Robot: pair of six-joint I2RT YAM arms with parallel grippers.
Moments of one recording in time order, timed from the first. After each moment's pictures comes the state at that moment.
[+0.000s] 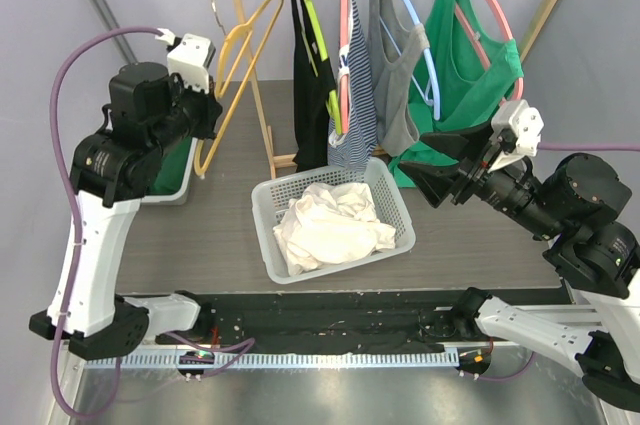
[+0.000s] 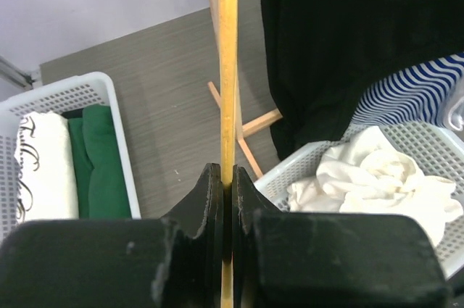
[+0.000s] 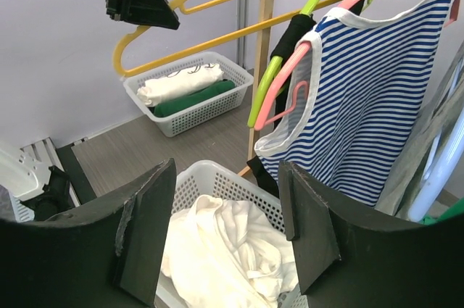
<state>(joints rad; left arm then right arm) -0.40 1.24 1.90 -1.02 -0.07 0.02 0.79 0.80 1.46 -0.54 -0.10 0.00</state>
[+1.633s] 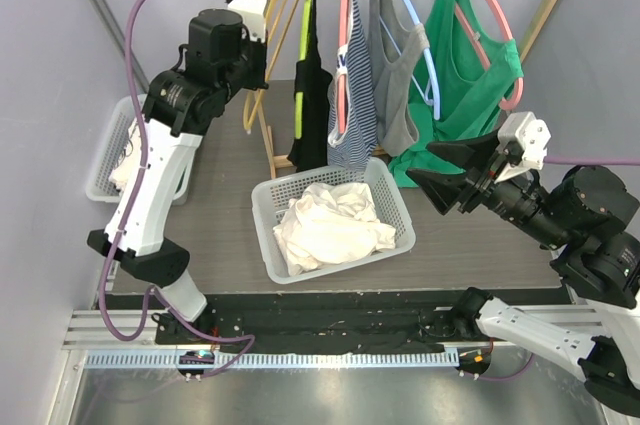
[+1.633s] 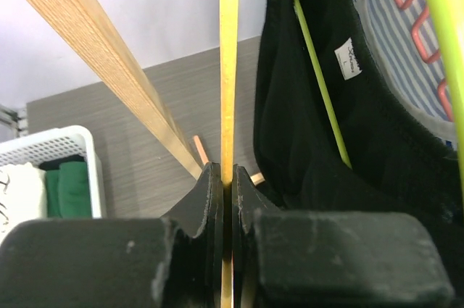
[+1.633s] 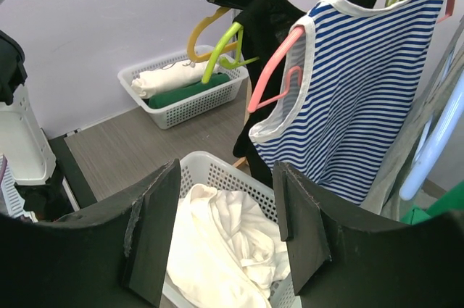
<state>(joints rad) -0.54 1.68 2.32 -0.98 -0.26 -0.04 0.79 0.75 1.43 -0.57 -0.09 -0.03</state>
